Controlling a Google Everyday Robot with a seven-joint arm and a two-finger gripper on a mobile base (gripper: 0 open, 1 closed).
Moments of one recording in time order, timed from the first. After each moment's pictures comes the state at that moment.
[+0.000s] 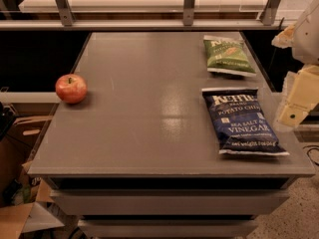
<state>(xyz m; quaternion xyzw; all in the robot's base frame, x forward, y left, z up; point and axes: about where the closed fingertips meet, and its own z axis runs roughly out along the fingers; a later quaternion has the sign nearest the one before) 0.438 -0.217 0.976 -0.60 0.78 -0.03 0.16</state>
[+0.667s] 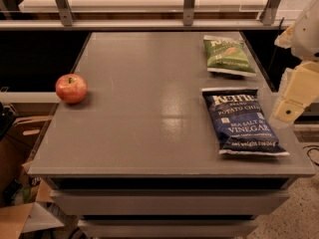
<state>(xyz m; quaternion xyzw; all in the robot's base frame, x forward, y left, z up) 0.442 -0.218 0.976 -0.58 0.80 -0.03 0.15</state>
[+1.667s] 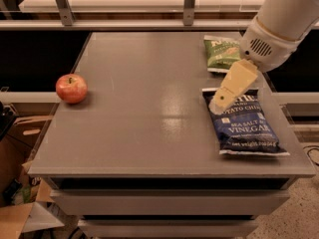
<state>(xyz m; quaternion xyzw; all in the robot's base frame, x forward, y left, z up) 0.484 -0.176 0.925 -0.40 0.91 0.05 0.10</state>
